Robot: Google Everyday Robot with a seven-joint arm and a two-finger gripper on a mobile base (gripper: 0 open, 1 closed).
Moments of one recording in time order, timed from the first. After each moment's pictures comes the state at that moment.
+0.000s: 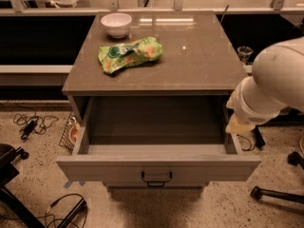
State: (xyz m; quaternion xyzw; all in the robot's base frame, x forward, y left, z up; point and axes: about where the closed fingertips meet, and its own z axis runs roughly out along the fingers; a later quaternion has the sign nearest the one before) arm 0.488 -0.224 0.813 -0.63 0.75 -0.14 0.16
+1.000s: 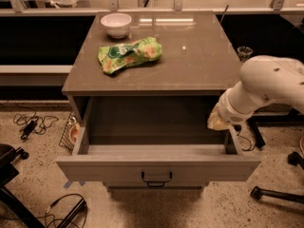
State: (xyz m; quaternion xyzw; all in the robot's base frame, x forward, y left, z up) arm 0.555 -0.213 0.708 -0.64 0.75 0.00 0.18
